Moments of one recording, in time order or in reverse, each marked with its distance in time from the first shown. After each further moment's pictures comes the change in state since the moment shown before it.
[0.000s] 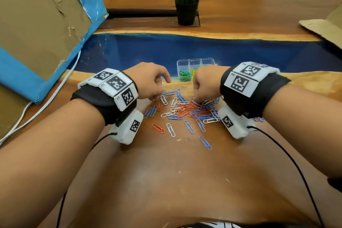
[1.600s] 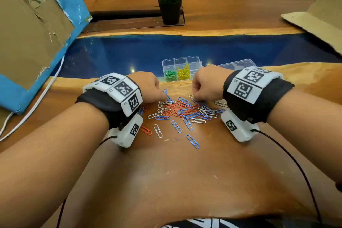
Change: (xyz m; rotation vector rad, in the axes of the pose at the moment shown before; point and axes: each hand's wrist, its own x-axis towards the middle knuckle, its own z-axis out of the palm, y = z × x) left_hand 0.018 0.026 0.020 0.317 -0.093 -0.156; right_hand -0.016 0.031 0.016 0.103 0.128 0.041
